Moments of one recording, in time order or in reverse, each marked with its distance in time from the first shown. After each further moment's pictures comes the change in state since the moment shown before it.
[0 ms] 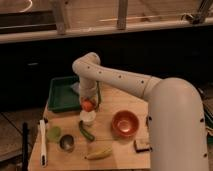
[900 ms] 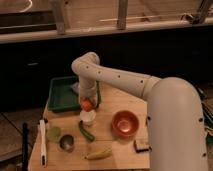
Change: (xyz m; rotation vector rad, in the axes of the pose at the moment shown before) arm 0.001 0.000 -0.002 -0.010 0.004 0.003
